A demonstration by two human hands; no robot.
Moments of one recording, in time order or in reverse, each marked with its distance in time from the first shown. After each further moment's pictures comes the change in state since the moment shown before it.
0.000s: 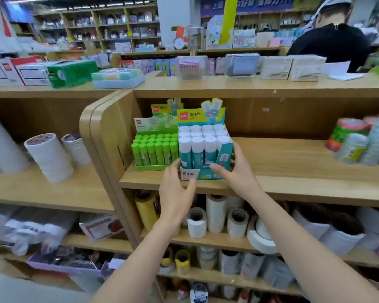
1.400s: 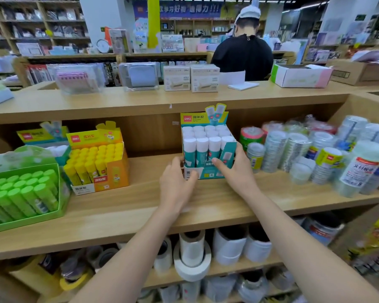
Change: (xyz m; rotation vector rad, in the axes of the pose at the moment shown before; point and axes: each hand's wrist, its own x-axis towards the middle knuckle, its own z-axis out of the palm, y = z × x) left_hand 0.058 0.132 0.214 -0.050 -0.228 0.146; right_hand 0.040 0.091 -0.217 -0.333 0.384 0.085
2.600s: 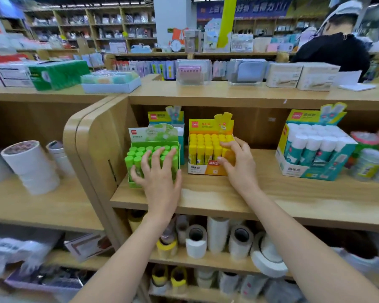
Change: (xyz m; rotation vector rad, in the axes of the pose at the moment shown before) left_hand -0.052 -0.150 -0.211 0.620 0.452 -0.012; right_hand -0.056 -0.133 0.188 -0.034 -0.144 -0.202
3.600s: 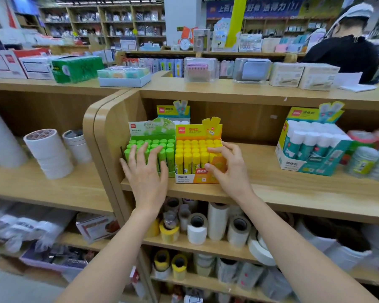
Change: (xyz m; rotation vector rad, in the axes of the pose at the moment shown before) left_hand -0.017 -0.032 -0.029 -0.111 0.054 -0.073; right_hand -0.044 -0.019 0.000 0.108 -0.085 -0.167
